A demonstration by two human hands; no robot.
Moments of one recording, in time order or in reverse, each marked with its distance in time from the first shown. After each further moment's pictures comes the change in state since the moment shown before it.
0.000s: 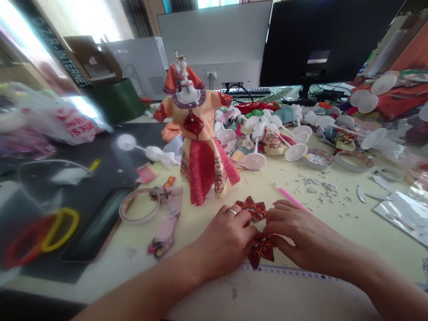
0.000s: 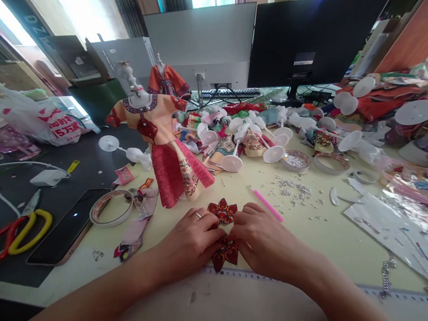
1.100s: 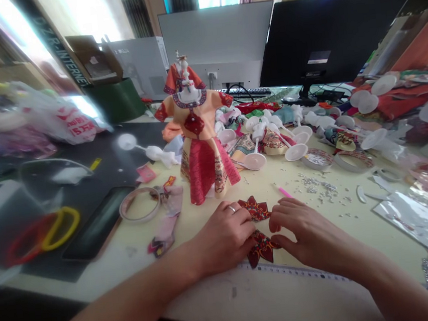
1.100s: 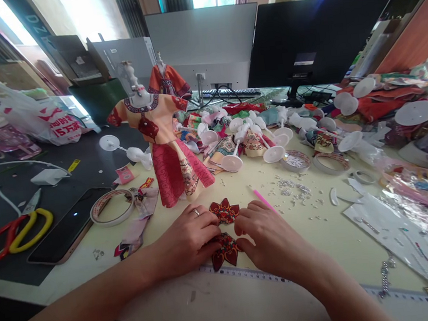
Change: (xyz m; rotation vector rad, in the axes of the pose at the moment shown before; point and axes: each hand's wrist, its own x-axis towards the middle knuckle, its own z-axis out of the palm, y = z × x) left_hand -0.001 -0.006 -0.002 -0.045 0.026 0.042; right_hand -0.005 0.006 0.000 0.000 0.081 0.062
